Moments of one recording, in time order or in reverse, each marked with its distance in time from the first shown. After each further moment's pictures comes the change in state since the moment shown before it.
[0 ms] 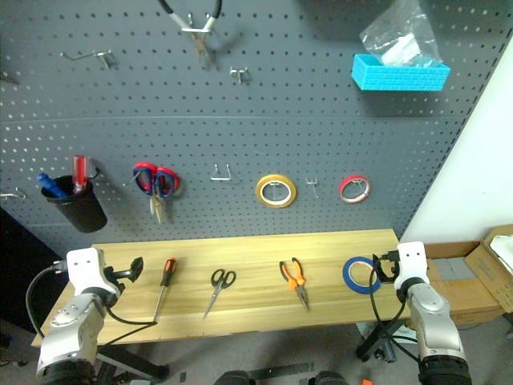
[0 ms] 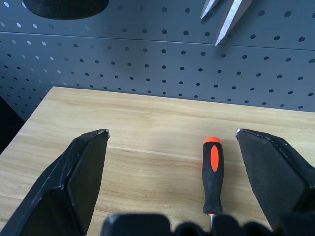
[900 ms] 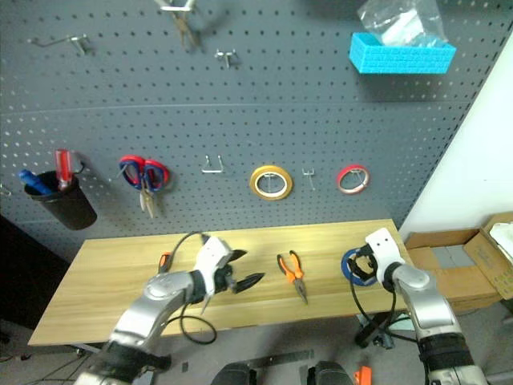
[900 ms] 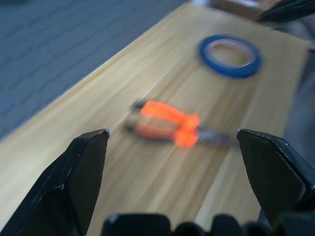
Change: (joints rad) left arm -0.169 -0.088 -0.654 -0.247 0.111 0.020 -0.536; right arm -0.161 -0.118 0.219 -0.065 -0.041 0.226 0.265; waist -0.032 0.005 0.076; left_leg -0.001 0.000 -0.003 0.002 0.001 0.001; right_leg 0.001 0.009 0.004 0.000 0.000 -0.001
